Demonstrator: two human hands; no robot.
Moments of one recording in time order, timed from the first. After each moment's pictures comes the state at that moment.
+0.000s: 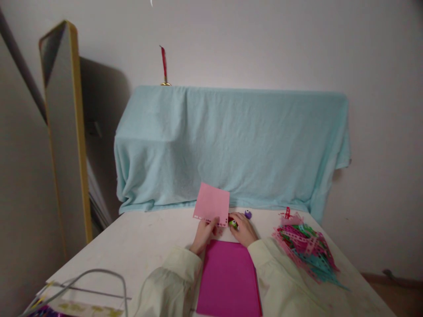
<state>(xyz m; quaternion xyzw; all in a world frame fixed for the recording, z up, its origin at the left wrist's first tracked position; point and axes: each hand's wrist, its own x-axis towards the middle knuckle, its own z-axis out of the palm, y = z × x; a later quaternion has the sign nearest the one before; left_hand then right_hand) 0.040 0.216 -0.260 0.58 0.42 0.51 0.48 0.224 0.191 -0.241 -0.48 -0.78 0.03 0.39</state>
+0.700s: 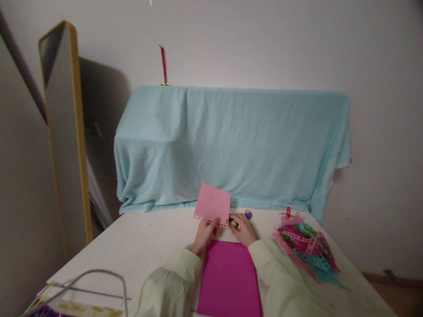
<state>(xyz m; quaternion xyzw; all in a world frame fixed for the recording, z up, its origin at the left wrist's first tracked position) 0.039 0.212 -0.253 0.58 0.42 0.50 0.49 0.226 0.194 -0.245 -0.48 -0.78 0.04 0.40</state>
